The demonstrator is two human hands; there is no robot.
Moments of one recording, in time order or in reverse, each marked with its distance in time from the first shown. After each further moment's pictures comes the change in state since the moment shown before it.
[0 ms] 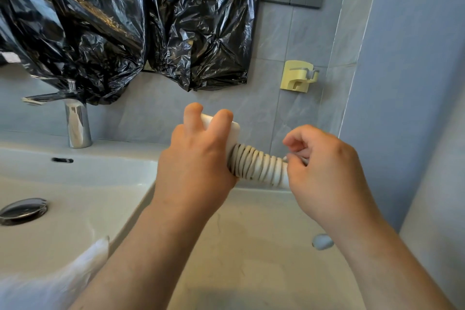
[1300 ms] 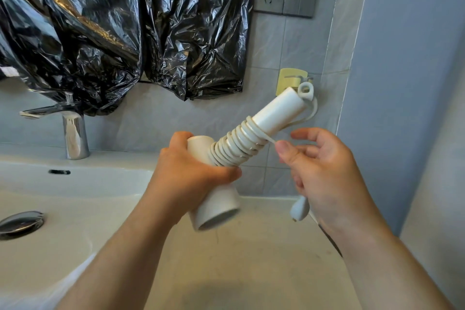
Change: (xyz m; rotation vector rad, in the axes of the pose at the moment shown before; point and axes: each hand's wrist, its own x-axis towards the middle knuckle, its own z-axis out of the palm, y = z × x) left_hand 0.010 -0.016 0.006 -0.760 -0.188 -0.520; right_hand 0.008 0.008 0.000 0.730 -0.038 0.352
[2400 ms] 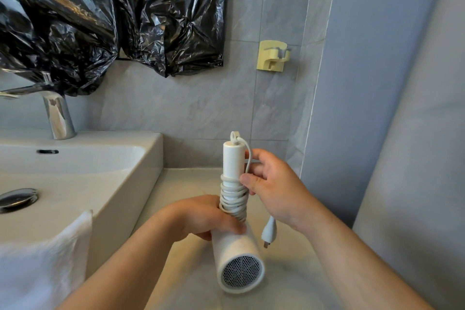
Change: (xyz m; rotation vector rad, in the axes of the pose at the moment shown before) left_hand -0.036 -0.068 0.053 0.240 -0.922 -0.294; right_hand -0.031 0.065 -0.006 -0.058 -0.425 0.134
